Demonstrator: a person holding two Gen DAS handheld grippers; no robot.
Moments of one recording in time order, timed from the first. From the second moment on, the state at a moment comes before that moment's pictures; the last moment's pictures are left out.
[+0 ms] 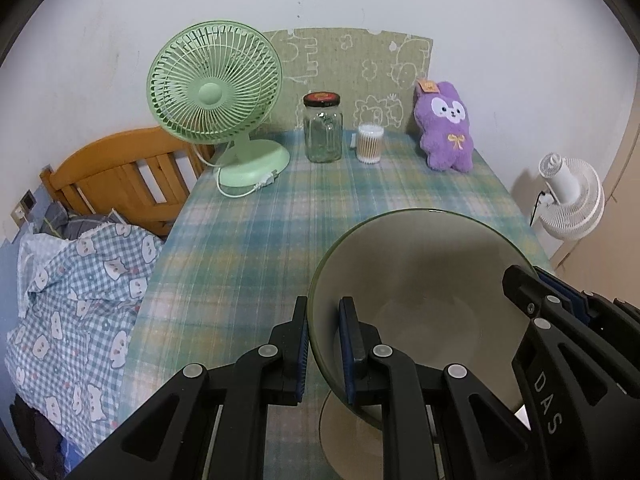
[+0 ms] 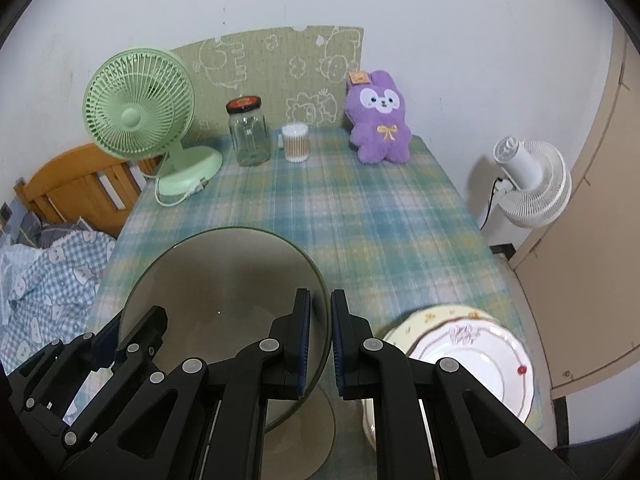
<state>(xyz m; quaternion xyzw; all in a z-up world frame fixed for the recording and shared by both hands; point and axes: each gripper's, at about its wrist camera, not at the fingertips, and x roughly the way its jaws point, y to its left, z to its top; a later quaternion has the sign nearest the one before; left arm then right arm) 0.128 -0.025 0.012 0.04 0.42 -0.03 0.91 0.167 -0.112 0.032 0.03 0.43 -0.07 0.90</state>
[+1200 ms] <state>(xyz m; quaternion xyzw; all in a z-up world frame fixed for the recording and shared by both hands) 0.101 -0.020 -0.048 0.05 0.49 -0.05 0.87 0.135 -0.111 -0.035 0.04 0.50 -0.10 0.86</state>
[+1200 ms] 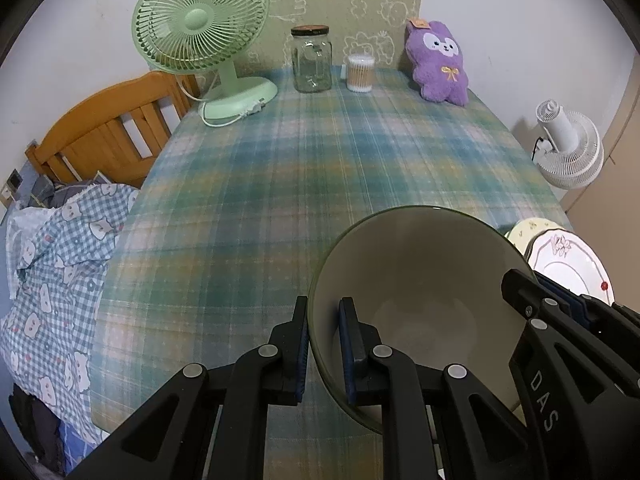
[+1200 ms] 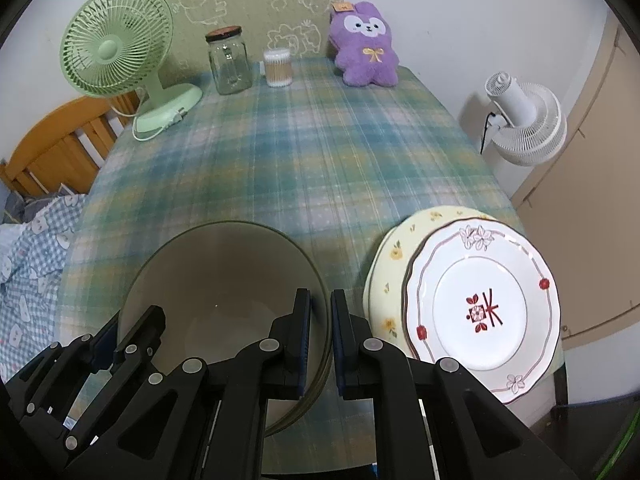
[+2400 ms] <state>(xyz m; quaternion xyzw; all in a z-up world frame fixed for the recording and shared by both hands) 0.107 -0.026 -0.049 0.06 0.49 -0.10 0.86 0.139 -0.118 -0.037 0.06 0.51 -0.06 0.85</state>
